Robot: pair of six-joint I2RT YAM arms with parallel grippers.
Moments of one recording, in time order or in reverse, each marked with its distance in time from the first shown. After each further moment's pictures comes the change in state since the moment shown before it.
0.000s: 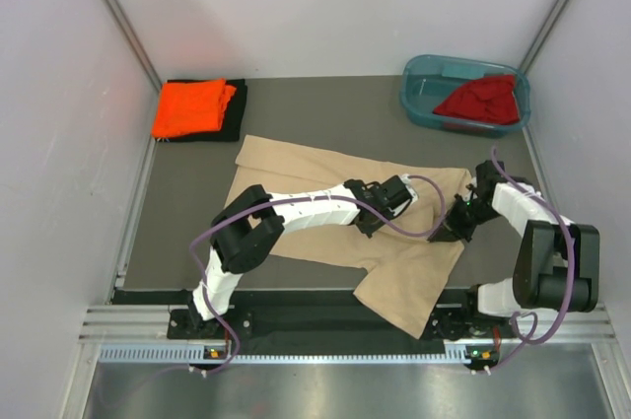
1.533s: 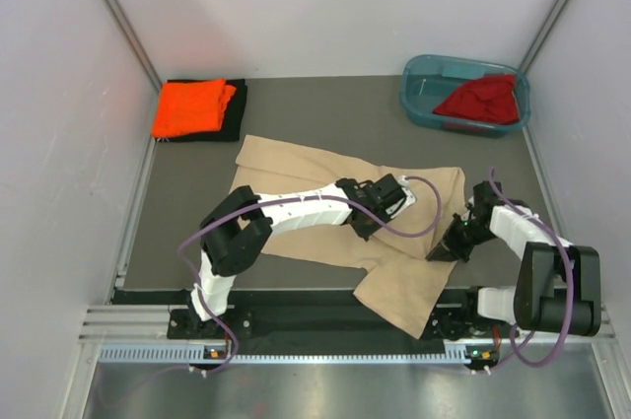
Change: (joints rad) left arm 0.007 -0.072 -0.048 -0.012 0.113 0.008; right arm 0.007 -0.126 -0.197 0.070 0.011 0.029
